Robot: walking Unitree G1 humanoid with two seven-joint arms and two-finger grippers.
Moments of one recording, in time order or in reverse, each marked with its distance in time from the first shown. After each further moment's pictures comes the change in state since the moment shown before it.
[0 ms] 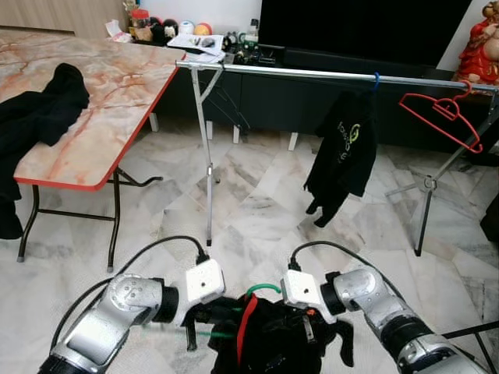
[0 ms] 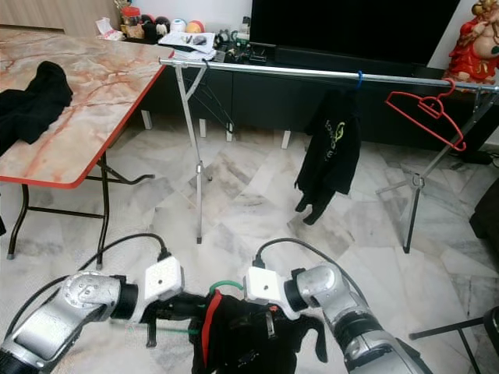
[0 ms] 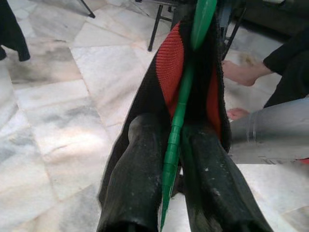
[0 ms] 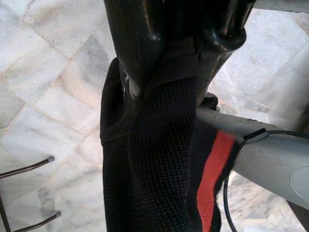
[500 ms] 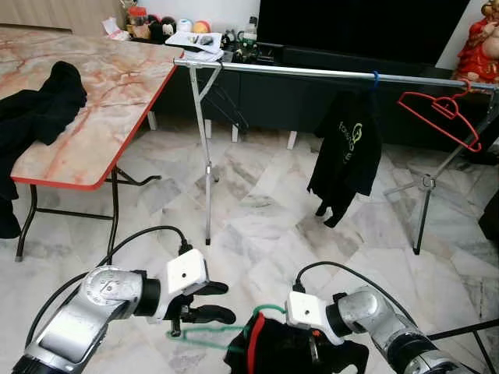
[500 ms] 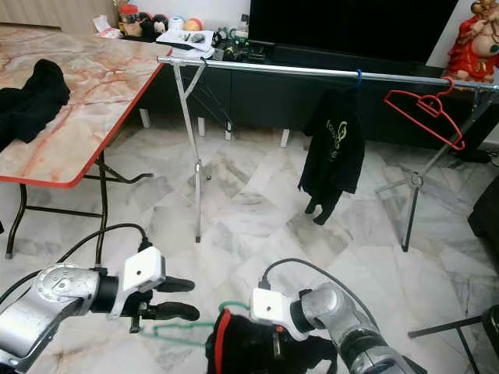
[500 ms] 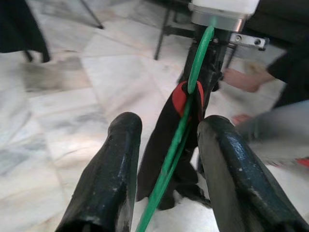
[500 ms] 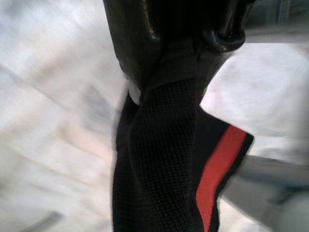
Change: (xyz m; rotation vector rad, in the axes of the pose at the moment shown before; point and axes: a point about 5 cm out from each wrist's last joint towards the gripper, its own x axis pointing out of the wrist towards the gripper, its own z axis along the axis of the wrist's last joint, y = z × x) left arm -0.030 0.011 0.005 0.023 -0.045 0.110; right arm 0.001 0.011 -0.043 0.127 0.191 -0.218
